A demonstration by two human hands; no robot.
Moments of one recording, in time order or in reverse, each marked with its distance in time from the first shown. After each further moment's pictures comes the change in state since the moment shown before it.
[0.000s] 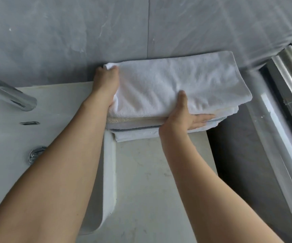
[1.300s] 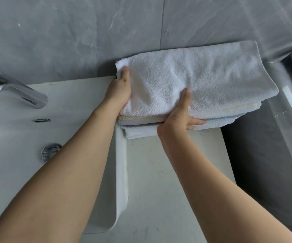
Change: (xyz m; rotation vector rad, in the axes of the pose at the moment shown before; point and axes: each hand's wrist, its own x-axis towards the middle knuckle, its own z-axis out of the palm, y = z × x) left_hand -0.017 -0.025 0.000 0.159 -0.142 -0.025; right_hand -0.010 0.033 0.018 0.094 -0.031 0.241
